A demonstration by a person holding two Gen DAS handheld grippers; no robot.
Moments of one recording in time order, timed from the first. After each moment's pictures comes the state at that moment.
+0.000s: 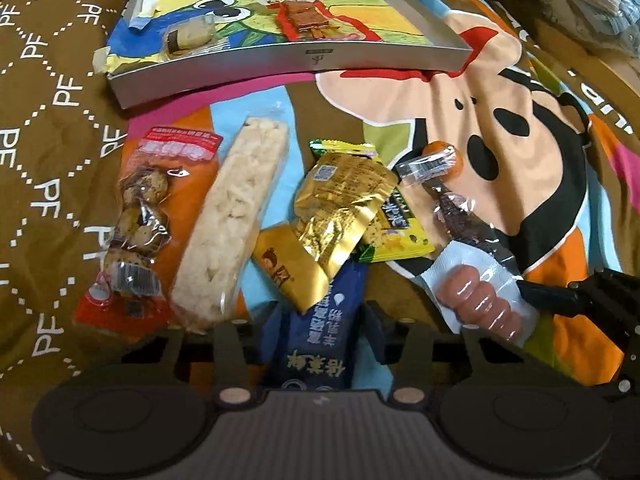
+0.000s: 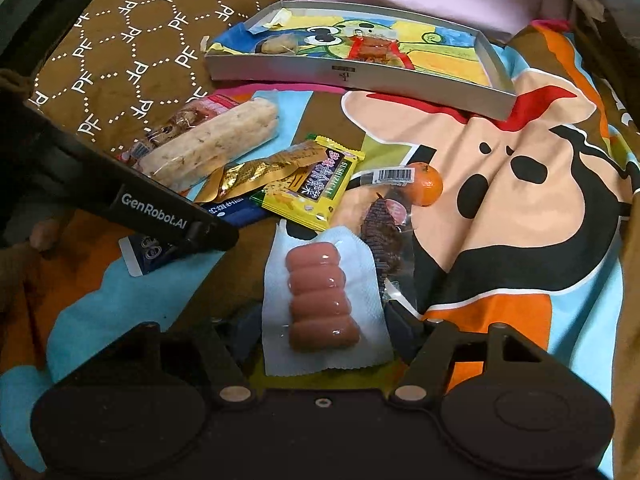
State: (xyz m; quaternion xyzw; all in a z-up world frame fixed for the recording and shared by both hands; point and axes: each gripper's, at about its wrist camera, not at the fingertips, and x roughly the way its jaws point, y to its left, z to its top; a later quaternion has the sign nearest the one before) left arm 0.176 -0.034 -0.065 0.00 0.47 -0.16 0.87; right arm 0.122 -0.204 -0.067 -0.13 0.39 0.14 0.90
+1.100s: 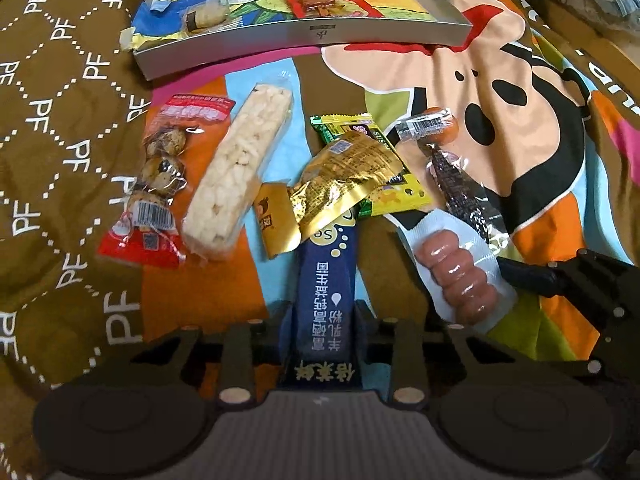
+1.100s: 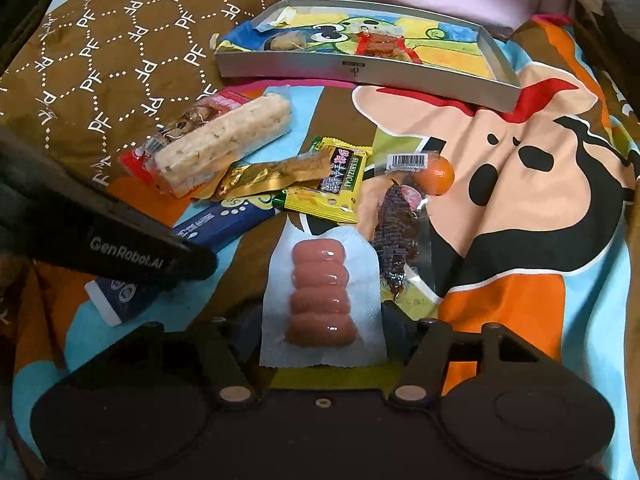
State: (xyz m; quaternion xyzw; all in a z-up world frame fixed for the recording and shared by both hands) left arm 0.144 -0.042 -0.052 0.01 0.50 -0.12 0.85; right arm 0.110 -0.197 -0.067 -0.12 0.39 0.14 0.90
